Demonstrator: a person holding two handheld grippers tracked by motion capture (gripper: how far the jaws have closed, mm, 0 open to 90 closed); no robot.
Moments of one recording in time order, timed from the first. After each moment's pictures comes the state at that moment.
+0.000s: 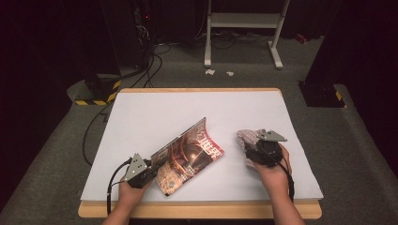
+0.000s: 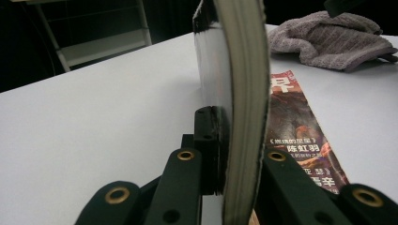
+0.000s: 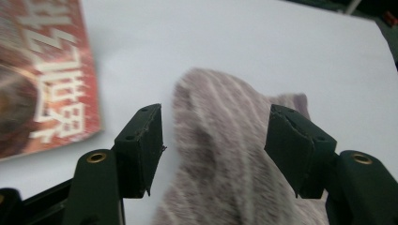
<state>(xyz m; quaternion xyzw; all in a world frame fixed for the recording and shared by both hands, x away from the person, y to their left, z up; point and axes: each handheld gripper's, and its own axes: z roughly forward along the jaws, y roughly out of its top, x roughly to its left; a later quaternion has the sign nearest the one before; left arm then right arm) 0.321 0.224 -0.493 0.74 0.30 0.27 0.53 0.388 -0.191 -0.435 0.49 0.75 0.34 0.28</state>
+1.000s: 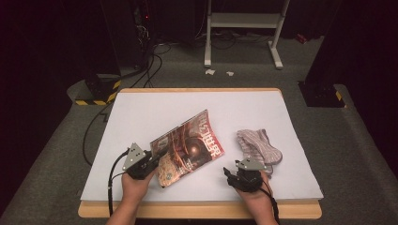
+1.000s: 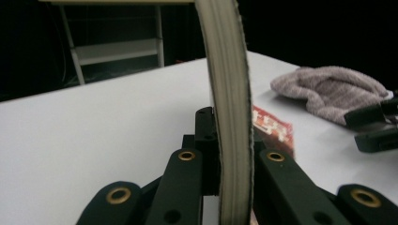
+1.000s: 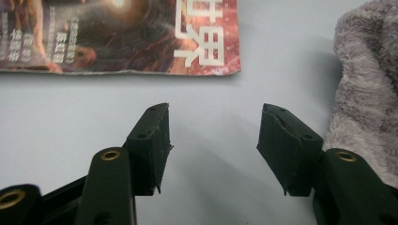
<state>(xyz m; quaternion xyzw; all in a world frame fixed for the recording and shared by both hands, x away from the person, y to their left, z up) 0.334 0.214 -0.455 0.70 0.36 0.26 0.56 0.332 -0.148 -0.492 0.42 0.79 0.39 0.21</state>
